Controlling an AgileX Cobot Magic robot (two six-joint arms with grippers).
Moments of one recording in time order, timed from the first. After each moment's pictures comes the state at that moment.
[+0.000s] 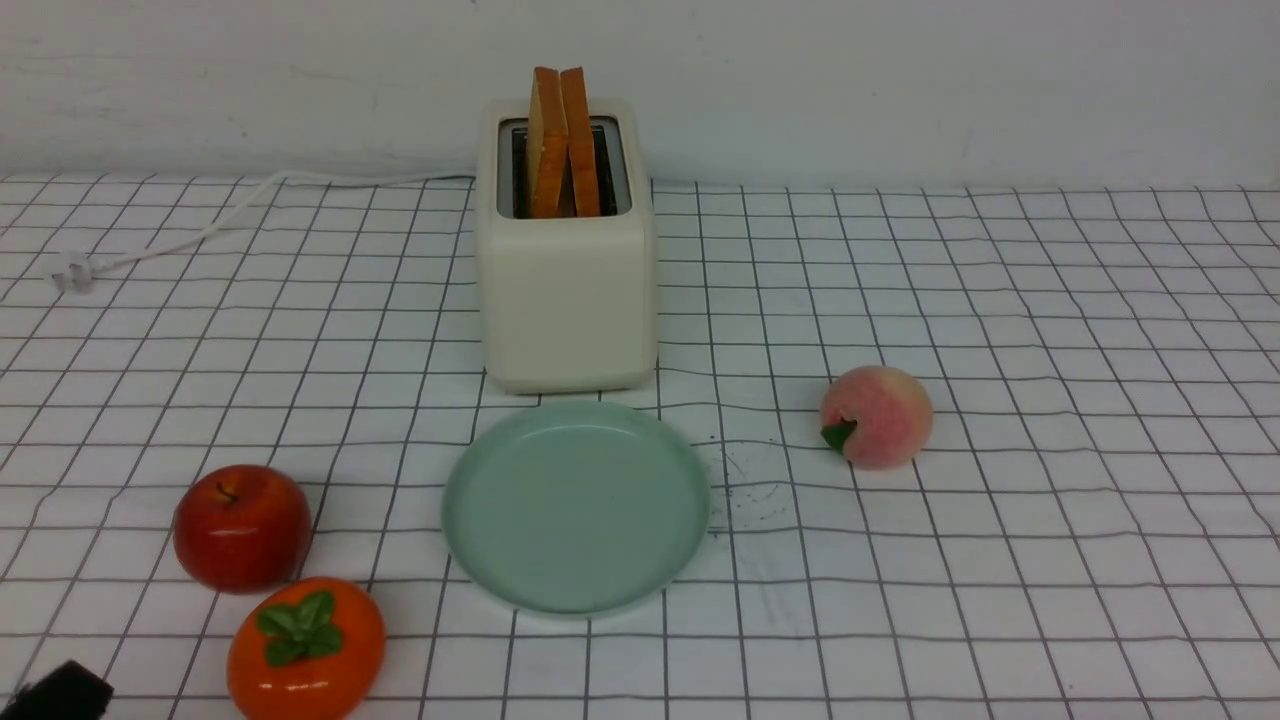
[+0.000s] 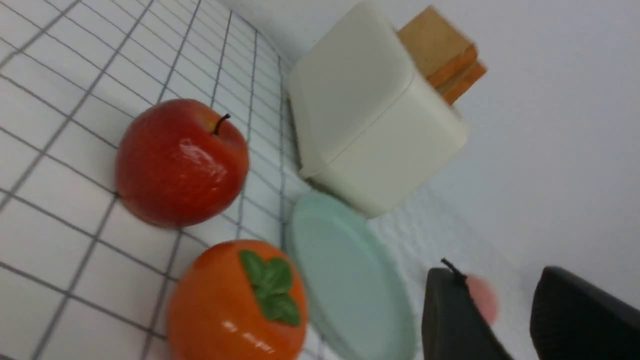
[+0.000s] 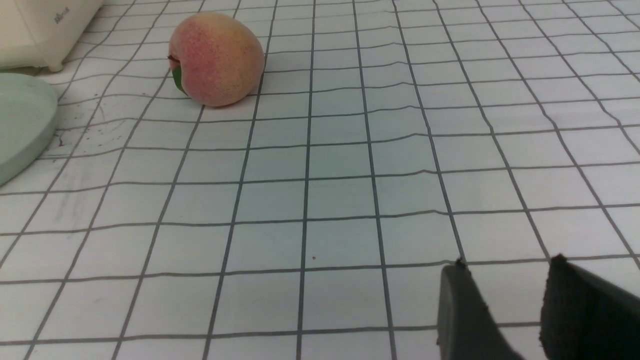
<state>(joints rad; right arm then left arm) 0.05 -0.01 0.02 -0.03 0.38 0.17 -0.11 -0.01 0.03 -0.87 0.09 -0.07</state>
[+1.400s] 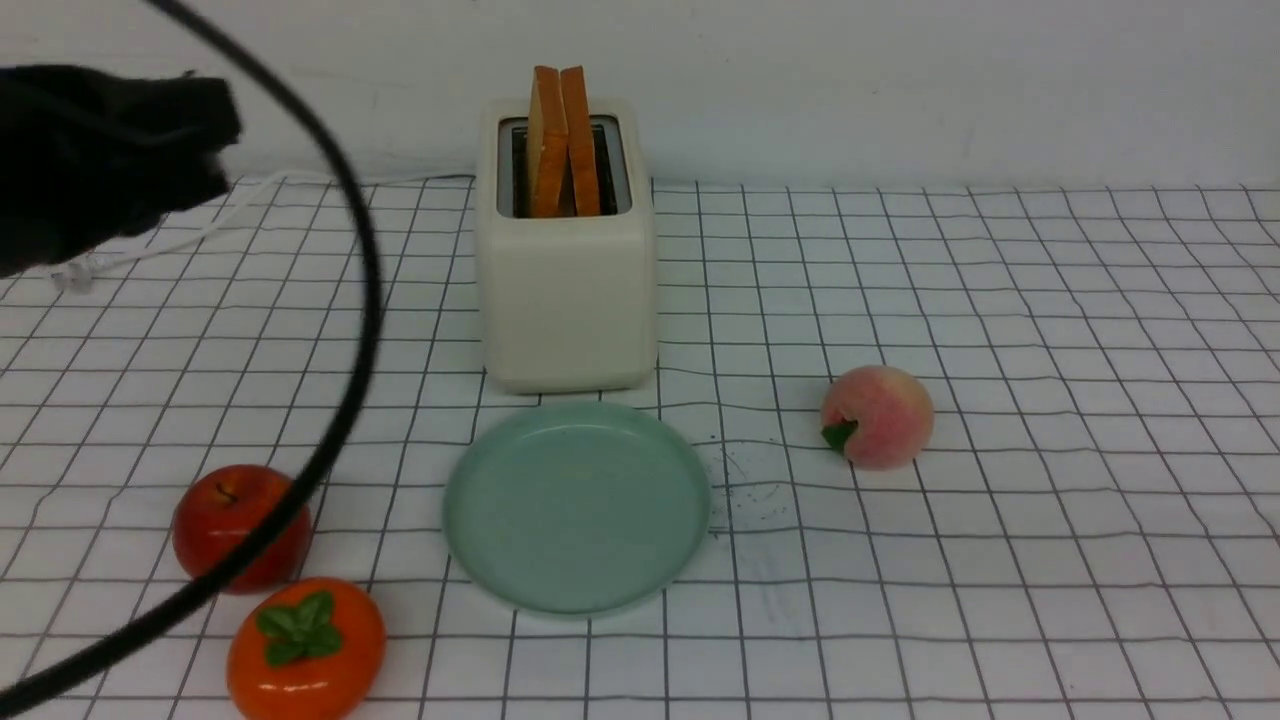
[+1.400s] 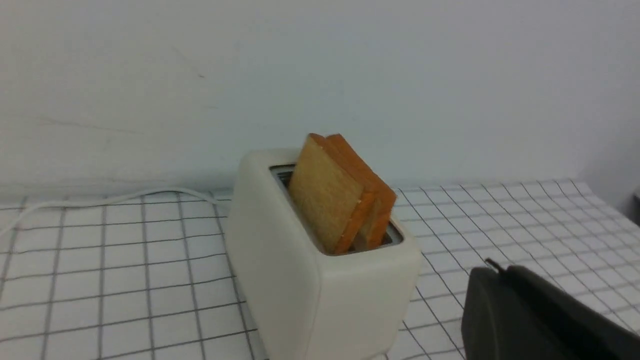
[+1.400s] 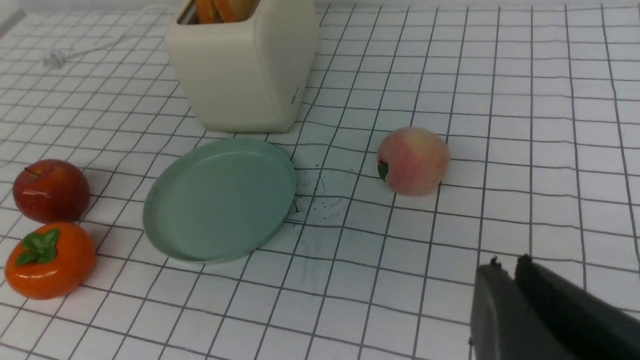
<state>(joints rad) 0.25 0.58 -0.89 0.18 0.83 0.06 -0.17 1.01 -0.90 -1.08 0.24 0.91</state>
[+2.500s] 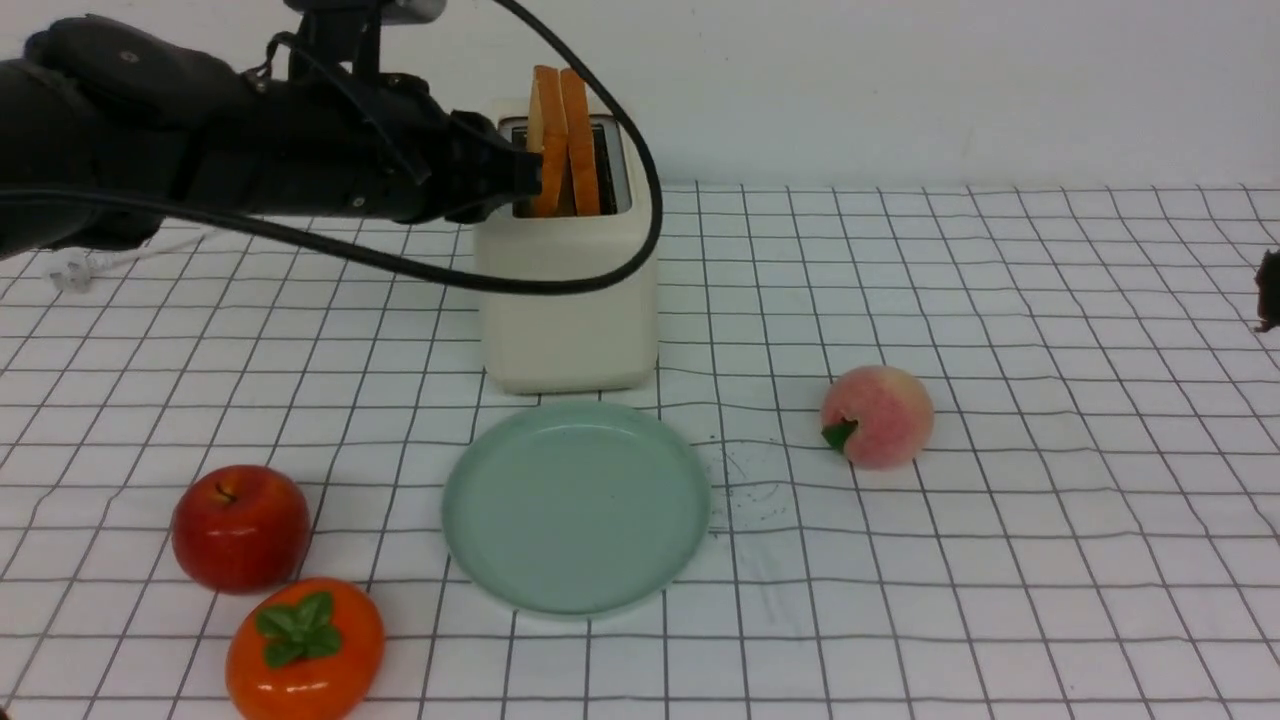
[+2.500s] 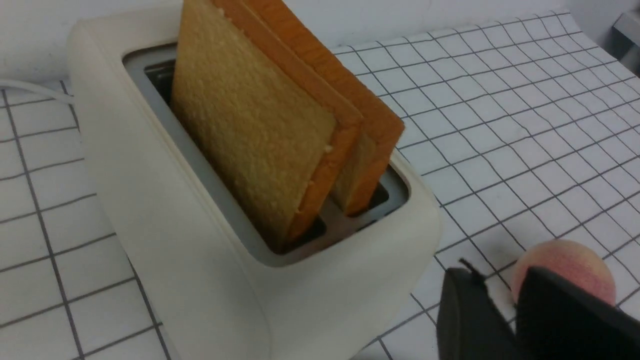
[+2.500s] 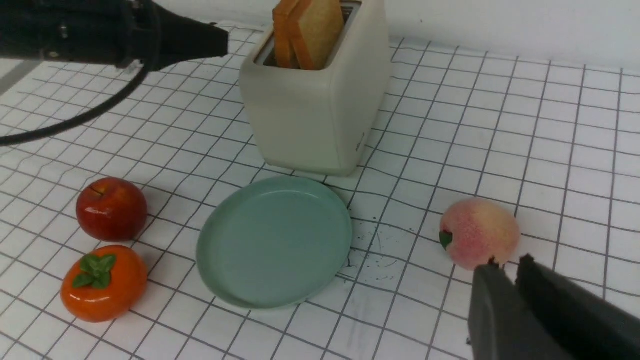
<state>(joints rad) 0.25 0.79 -1.00 0.38 0.72 -0.17 -0.23 1.69 -1.35 -1.05 0.36 0.92</state>
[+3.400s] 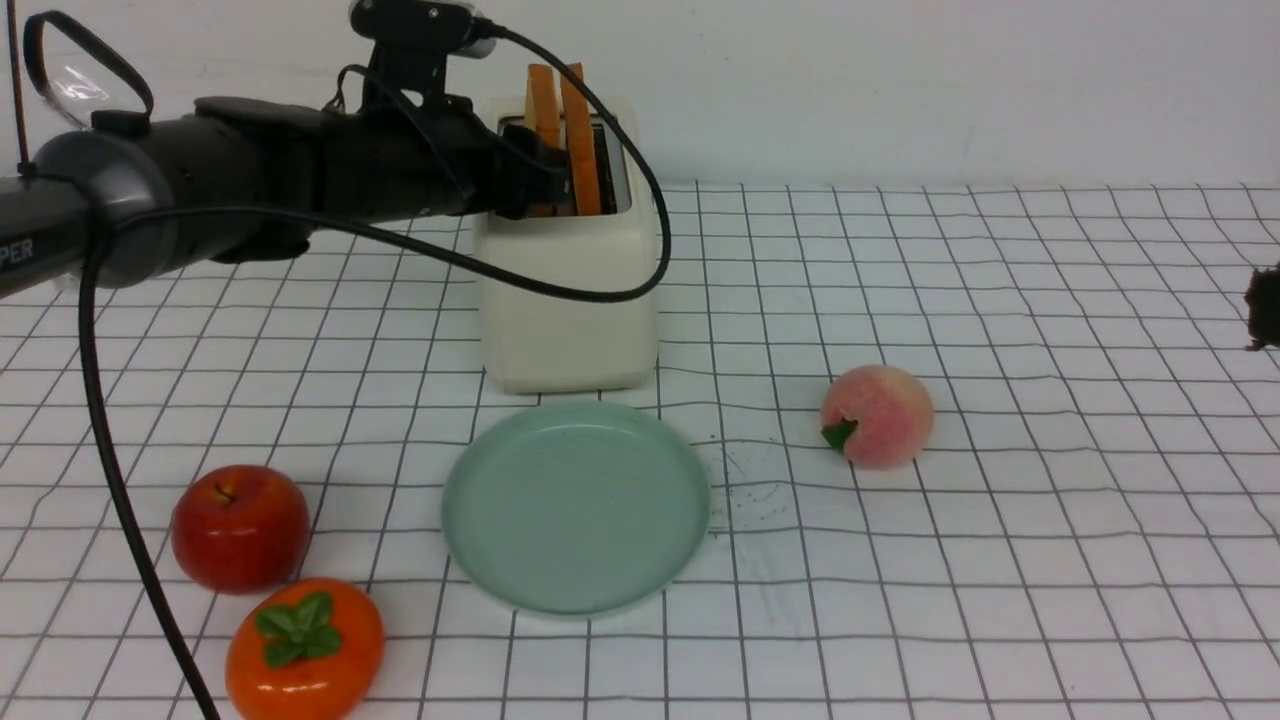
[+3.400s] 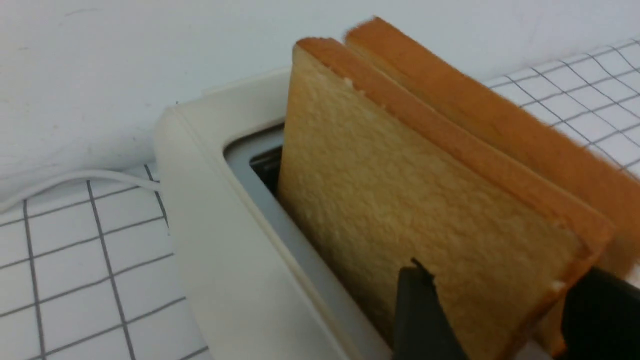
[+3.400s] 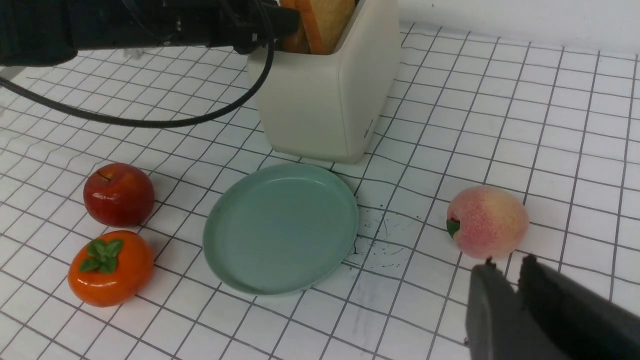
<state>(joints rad) 0.25 0.79 -1.00 0.39 0.75 -0.17 -0.23 1.95 -1.51 -1.53 0.20 1.51</state>
